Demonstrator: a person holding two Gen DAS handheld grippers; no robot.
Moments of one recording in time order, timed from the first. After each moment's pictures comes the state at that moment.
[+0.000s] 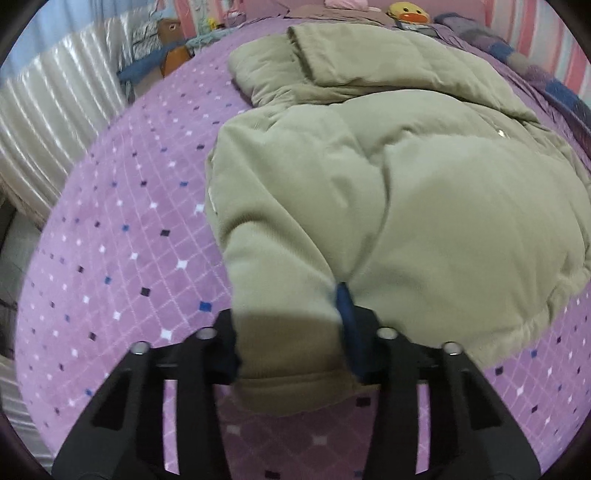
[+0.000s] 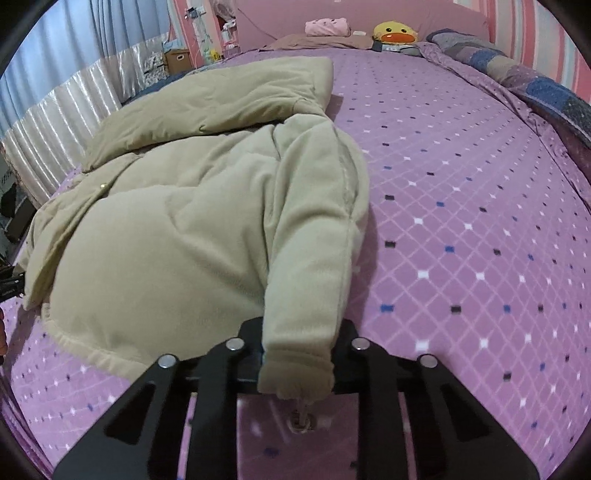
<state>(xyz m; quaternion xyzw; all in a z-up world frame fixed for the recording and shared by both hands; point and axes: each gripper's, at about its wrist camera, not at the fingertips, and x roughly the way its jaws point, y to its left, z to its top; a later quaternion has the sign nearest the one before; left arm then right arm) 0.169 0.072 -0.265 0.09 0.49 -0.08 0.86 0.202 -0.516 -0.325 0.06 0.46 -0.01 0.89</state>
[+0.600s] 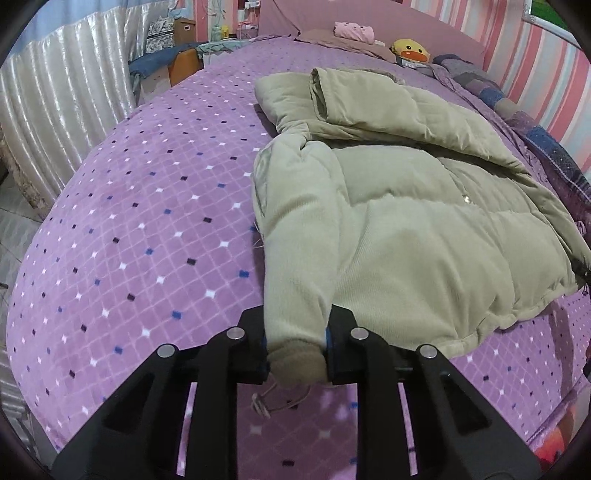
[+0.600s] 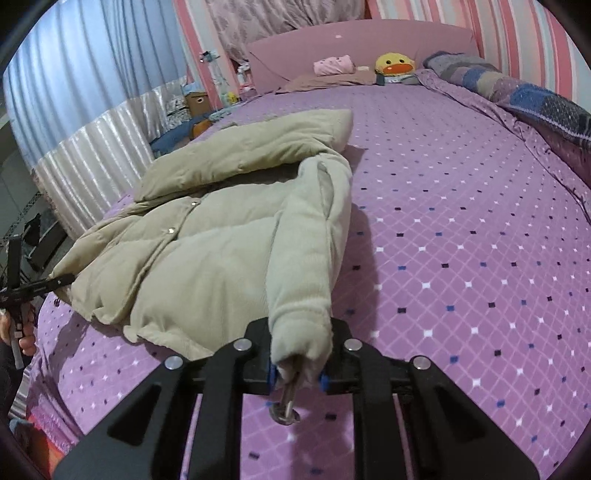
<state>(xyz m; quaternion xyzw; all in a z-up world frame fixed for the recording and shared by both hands) 0.134 0.143 -0.224 0.00 0.46 -0.11 0.88 0.110 -0.494 -0.269 0.10 0.39 0.02 0.92</state>
